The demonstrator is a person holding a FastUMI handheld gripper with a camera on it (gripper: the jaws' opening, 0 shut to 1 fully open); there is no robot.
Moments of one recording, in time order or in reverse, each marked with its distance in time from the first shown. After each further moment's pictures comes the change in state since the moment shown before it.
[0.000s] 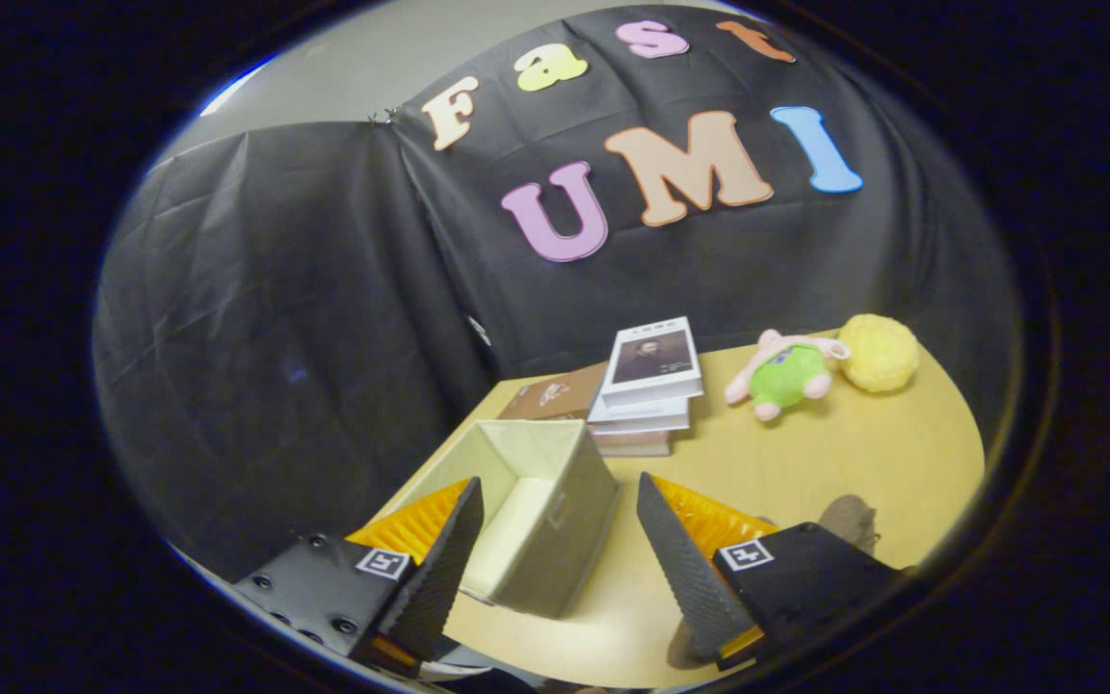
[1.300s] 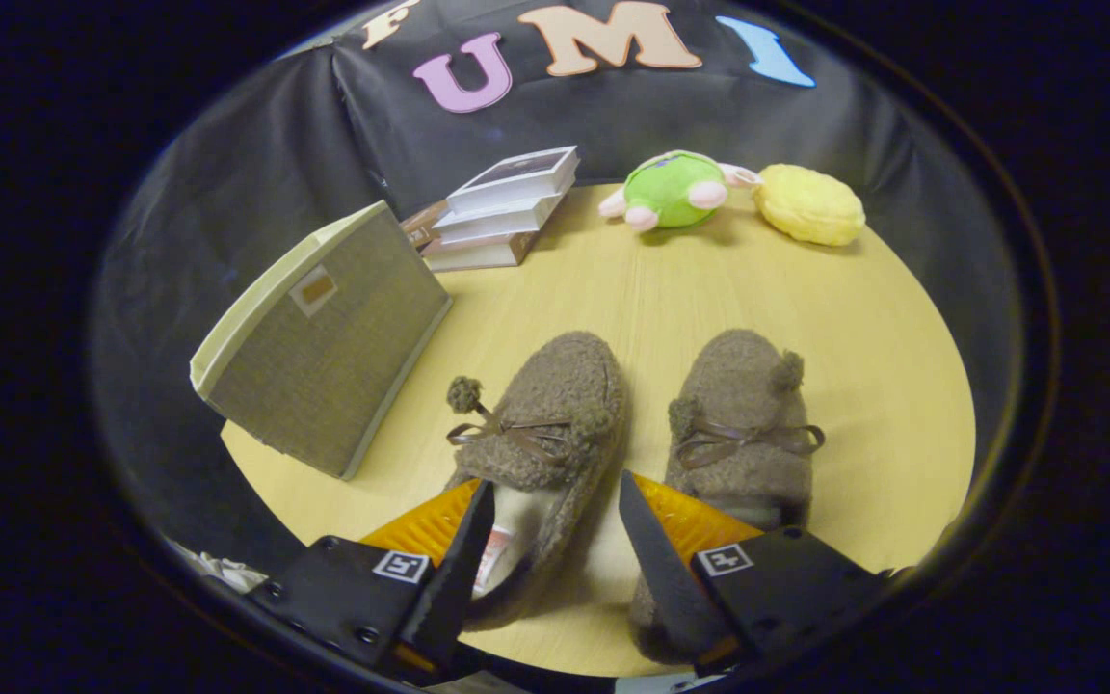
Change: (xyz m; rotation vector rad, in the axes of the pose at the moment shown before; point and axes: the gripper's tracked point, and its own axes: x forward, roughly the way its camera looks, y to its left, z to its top) arm 0.025 -0.169 -0.180 -0.054 0.438 -0.130
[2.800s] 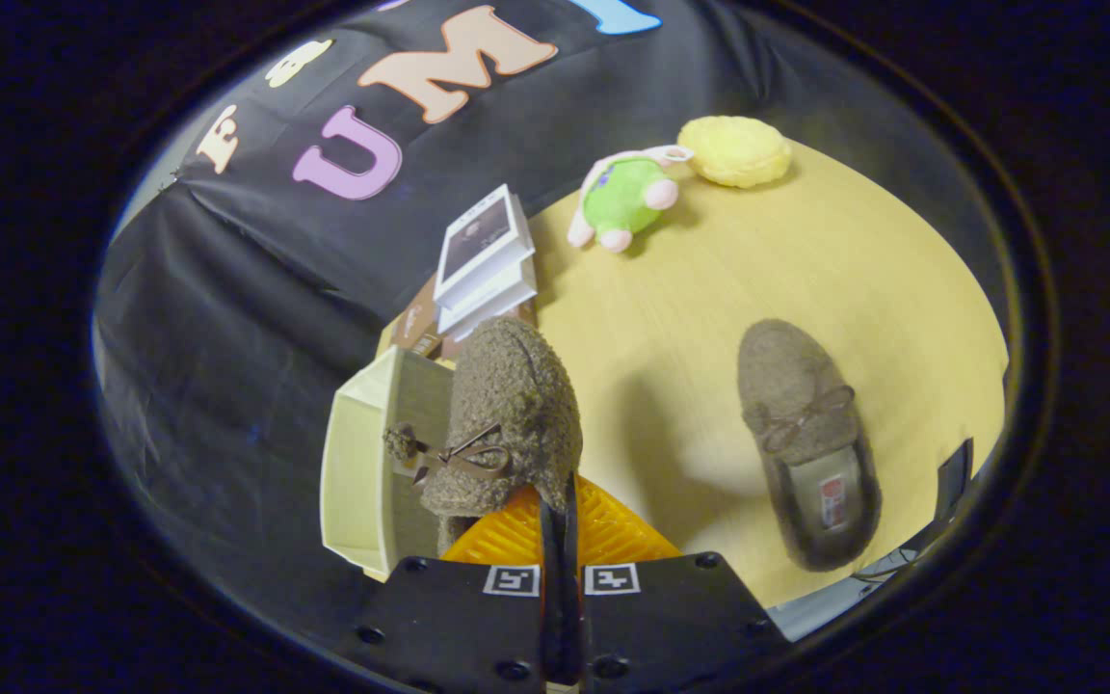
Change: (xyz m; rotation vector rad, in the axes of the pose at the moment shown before) arm -0.055 0.081 0.101 0.514 -0.009 0.045
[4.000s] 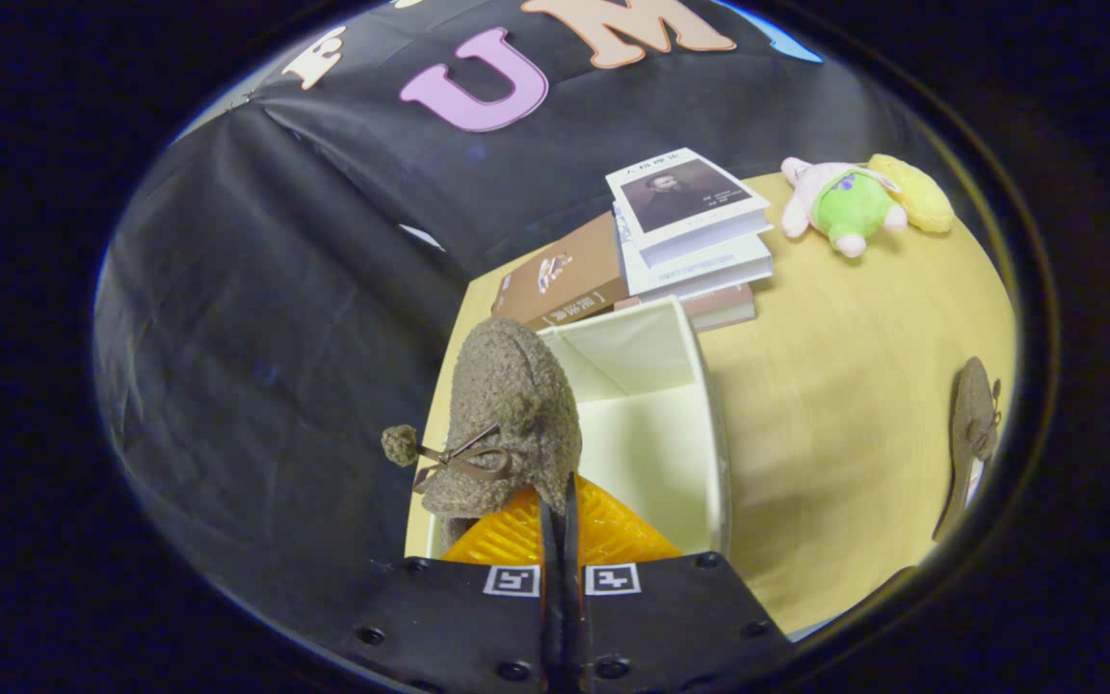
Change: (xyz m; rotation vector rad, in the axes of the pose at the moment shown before) arm 0.110 0.207 -0.064 -0.187 0.077 0.050
